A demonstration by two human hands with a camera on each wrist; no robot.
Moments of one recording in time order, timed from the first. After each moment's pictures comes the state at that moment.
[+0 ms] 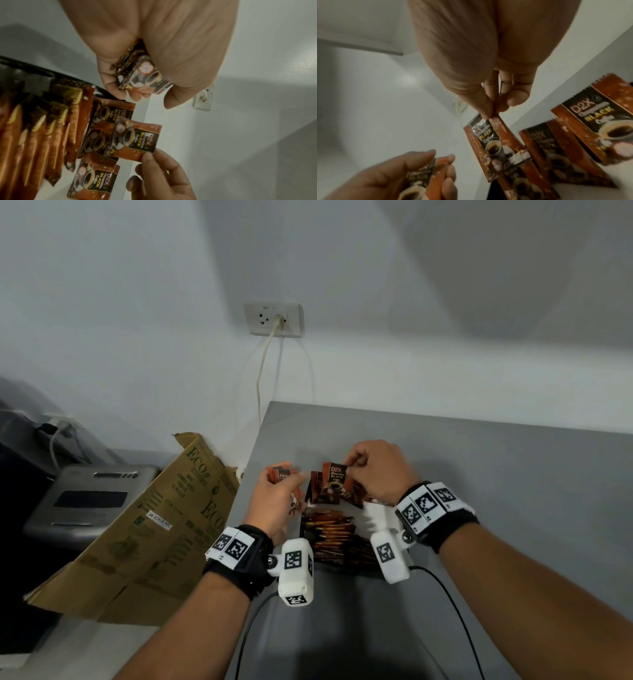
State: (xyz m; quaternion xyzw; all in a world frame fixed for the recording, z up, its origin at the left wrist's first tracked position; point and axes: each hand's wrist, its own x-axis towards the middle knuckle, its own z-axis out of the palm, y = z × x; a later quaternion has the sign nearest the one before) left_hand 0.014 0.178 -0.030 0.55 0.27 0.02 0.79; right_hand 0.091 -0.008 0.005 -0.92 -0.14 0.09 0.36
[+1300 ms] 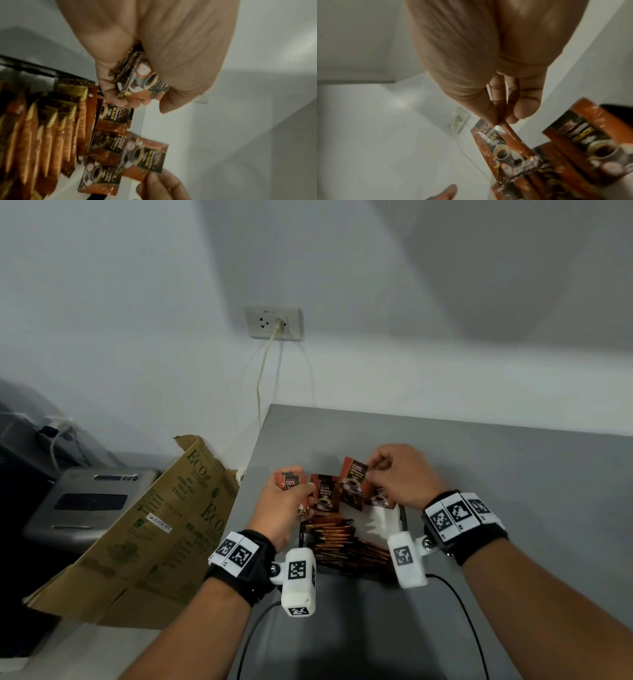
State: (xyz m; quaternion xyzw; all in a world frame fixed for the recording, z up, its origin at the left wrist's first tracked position) left_hand 0.009 0.169 -0.027 0.57 0.24 -0.02 0.79; right_hand 0.087 -0.040 0.009 -0.90 -0.09 0.11 0.41
